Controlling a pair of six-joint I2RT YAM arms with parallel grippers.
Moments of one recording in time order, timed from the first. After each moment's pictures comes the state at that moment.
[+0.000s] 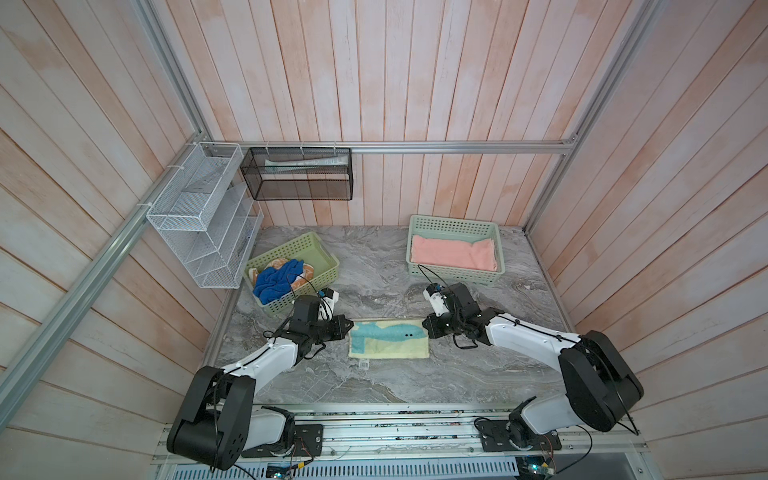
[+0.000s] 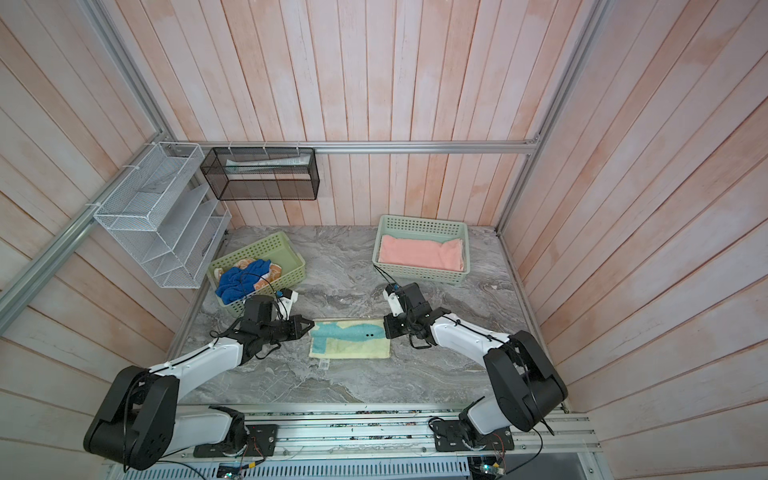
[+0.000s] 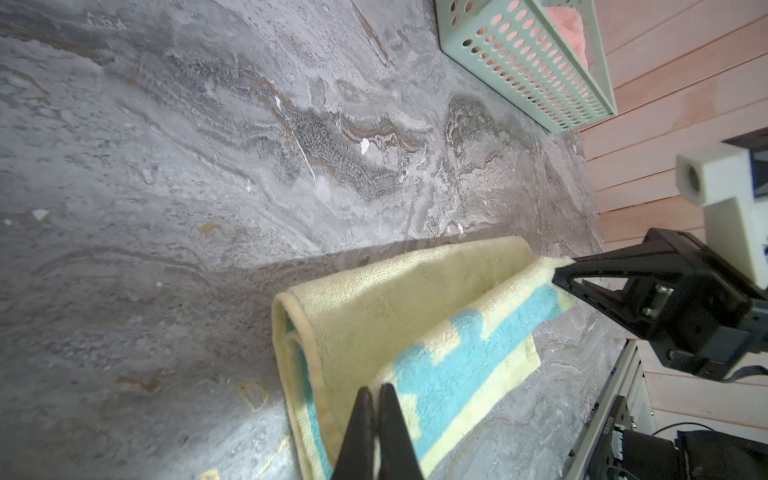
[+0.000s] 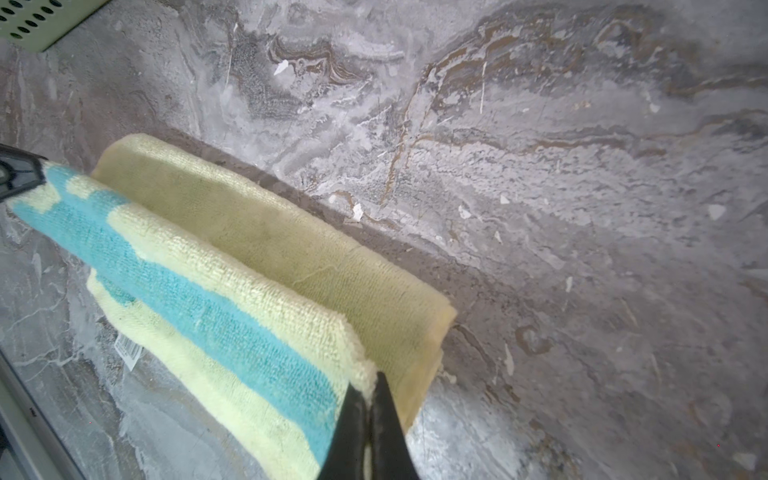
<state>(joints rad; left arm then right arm) -0.26 1.29 0.50 0.04 0.52 -0.43 0.59 1.46 0.76 -0.20 -0.23 0.27</state>
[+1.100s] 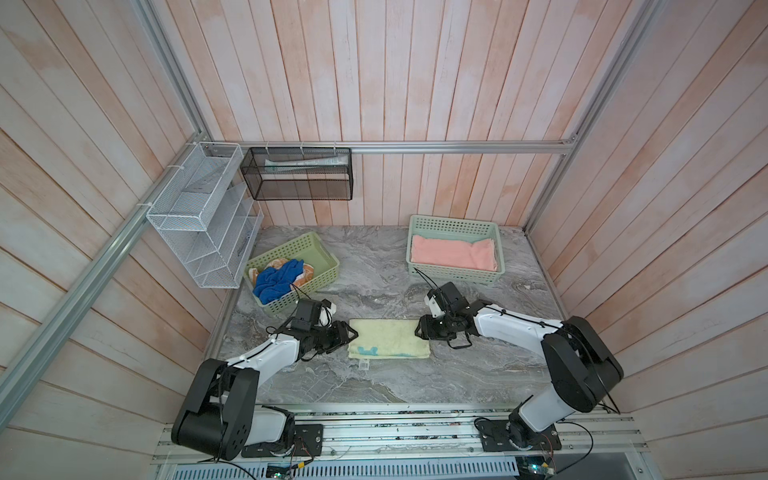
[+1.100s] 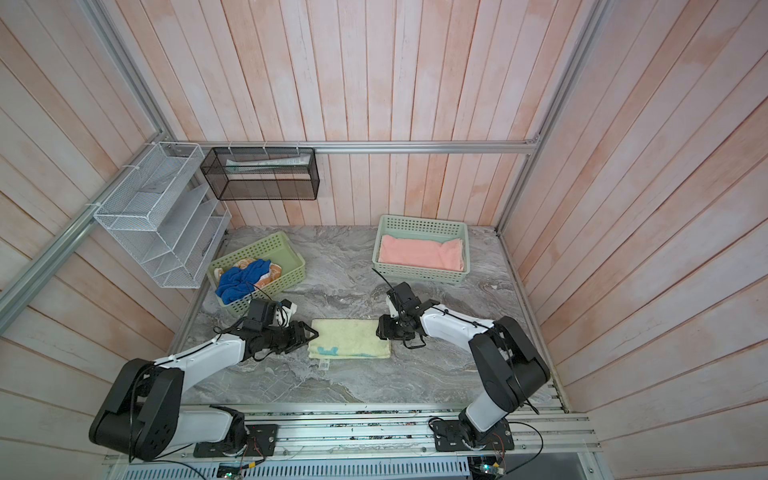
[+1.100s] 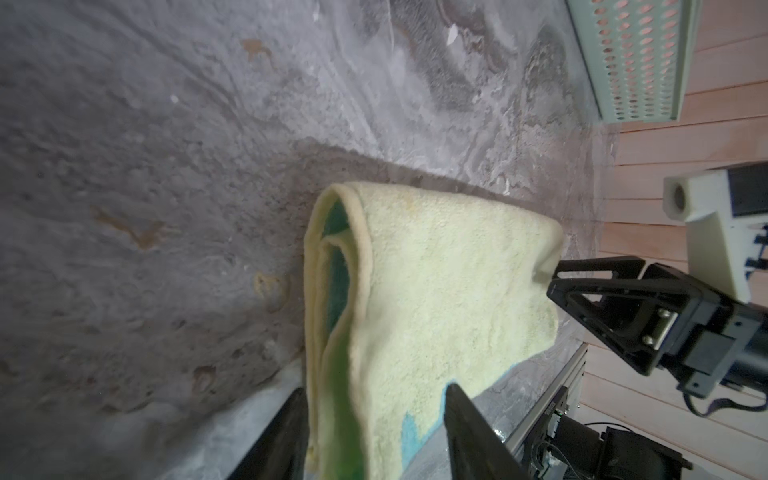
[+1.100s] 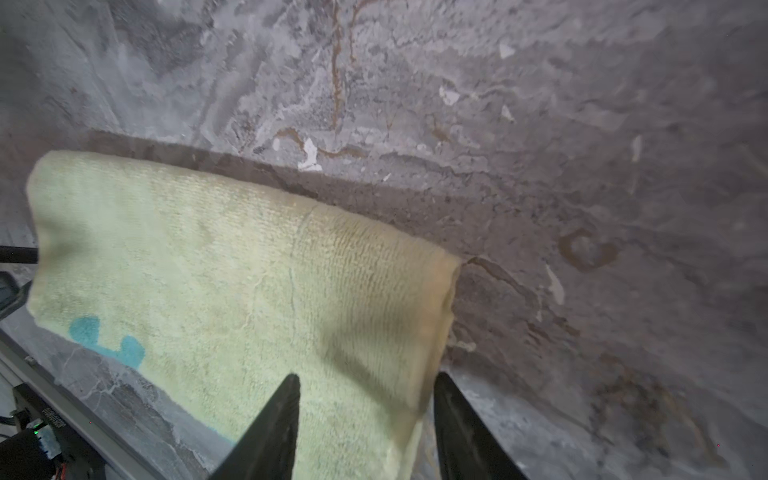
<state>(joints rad) -0.26 1.38 0.53 -0.15 0.58 -0.60 0.61 1.63 0.89 -0.40 -0.26 0.56</state>
